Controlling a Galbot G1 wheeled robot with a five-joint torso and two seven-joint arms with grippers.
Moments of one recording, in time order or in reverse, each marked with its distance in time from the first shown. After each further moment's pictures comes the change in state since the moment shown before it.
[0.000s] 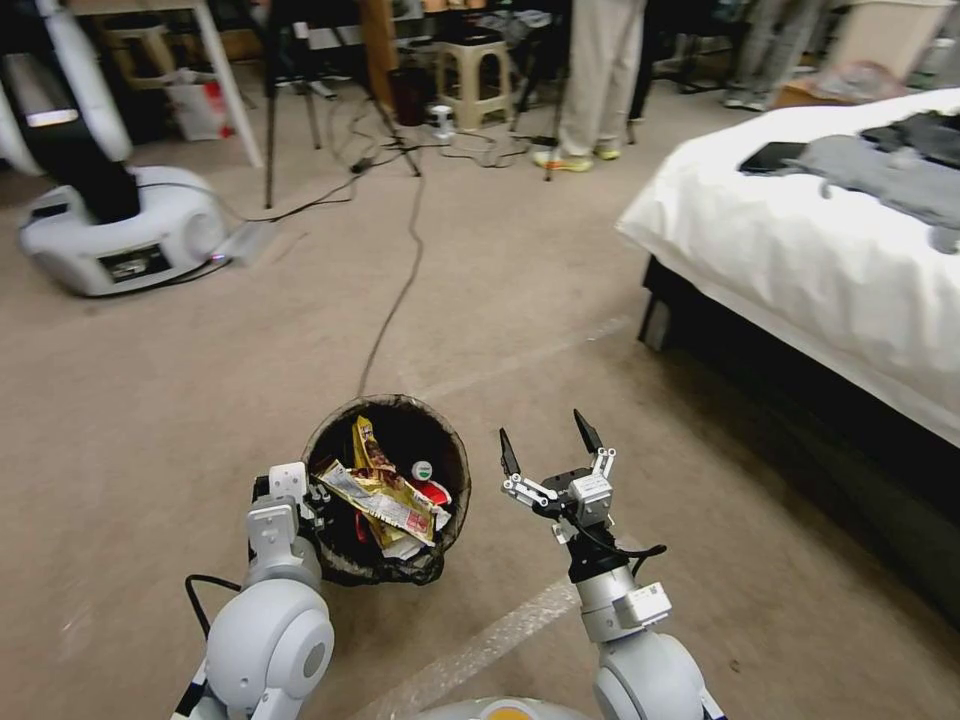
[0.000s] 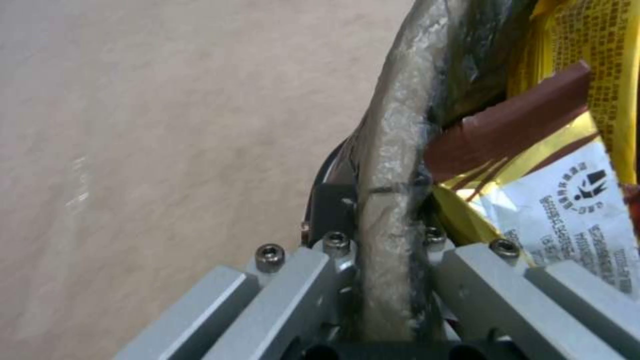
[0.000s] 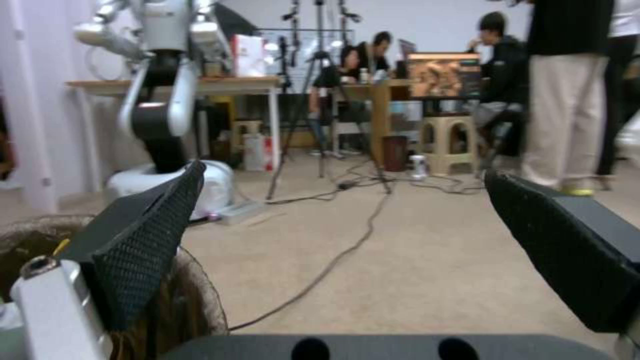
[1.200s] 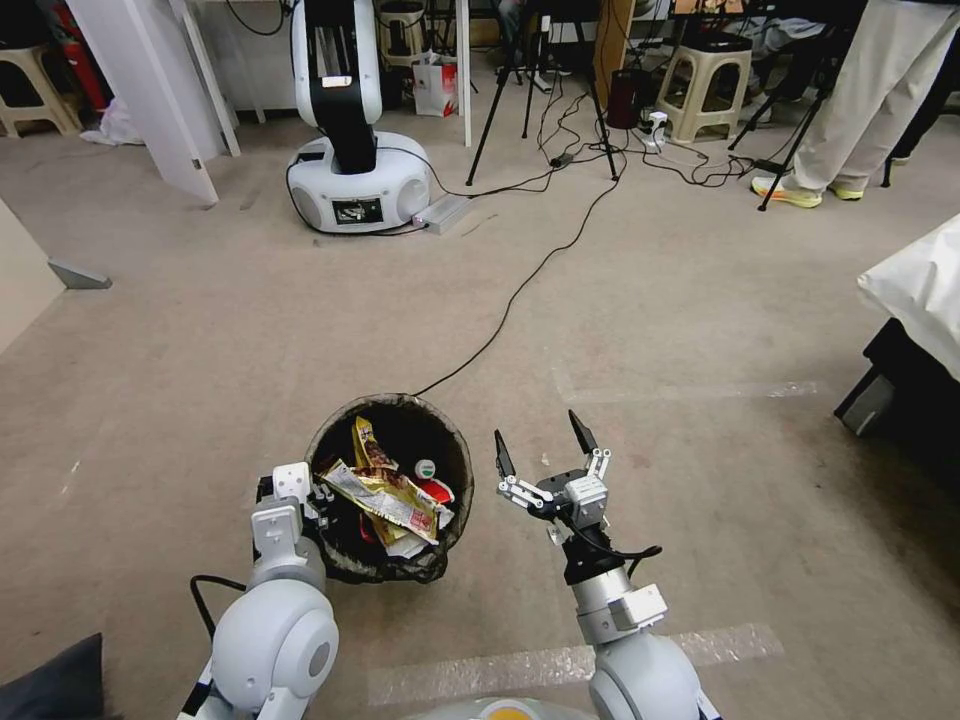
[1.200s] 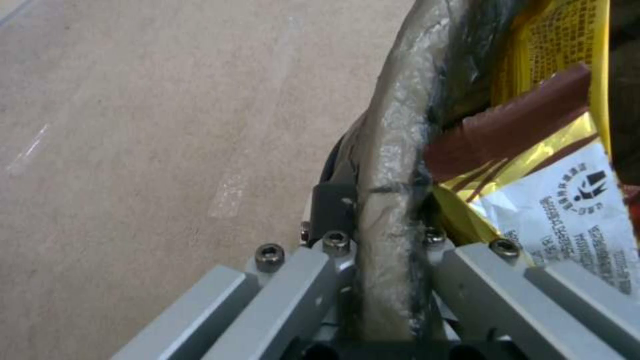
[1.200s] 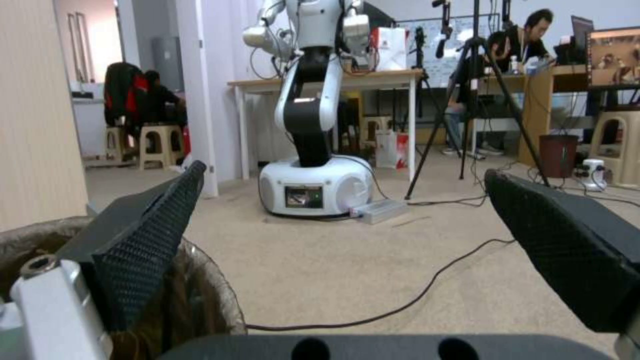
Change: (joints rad) left arm -0.002 -0.013 0.007 0.011 0.014 -0.016 0.010; right arm -0.002 0.005 -0.009 -0.001 -0.003 0.004 -0.004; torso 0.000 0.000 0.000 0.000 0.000
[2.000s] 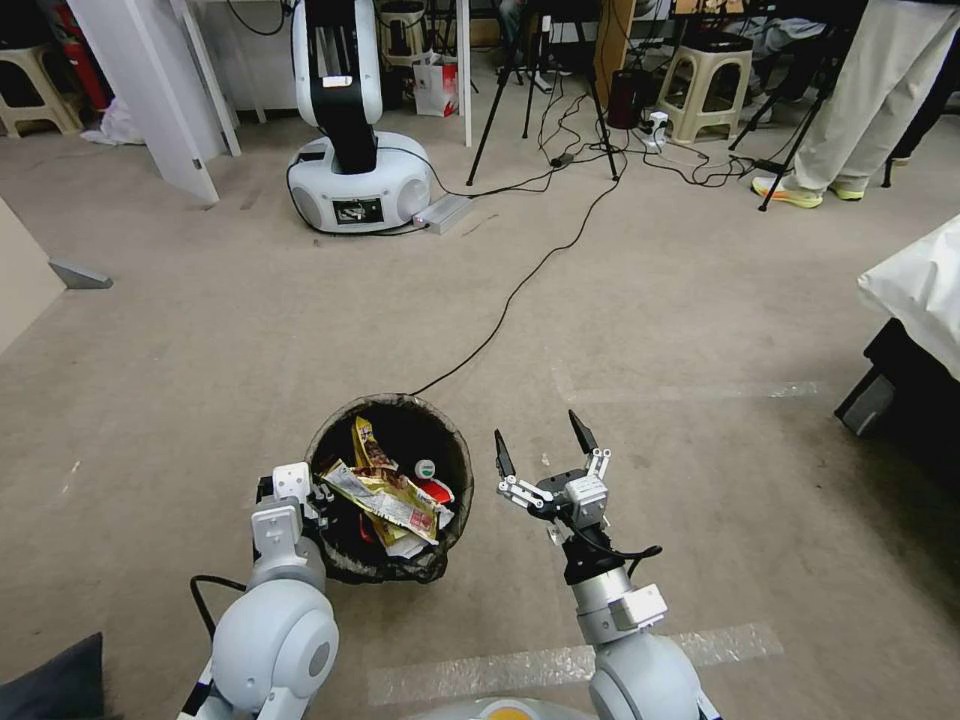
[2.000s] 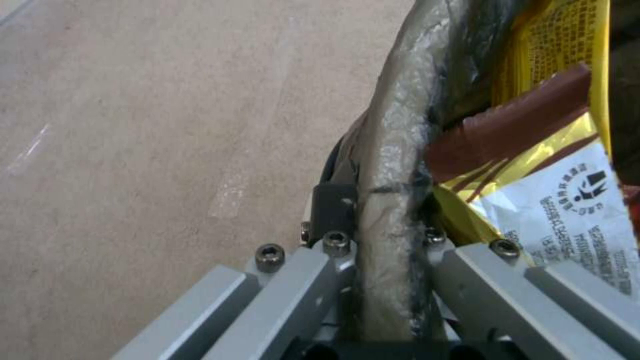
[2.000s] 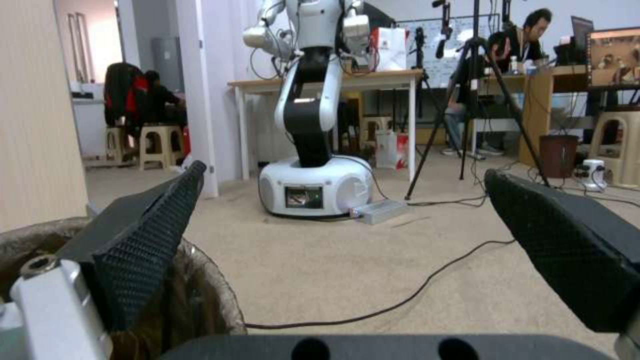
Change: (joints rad) left arm 0.000 0.000 0.000 0.000 0.000 0.000 -0.001; right arm 0.000 0.000 0.000 0.000 0.000 0.000 0.000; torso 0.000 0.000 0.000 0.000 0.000
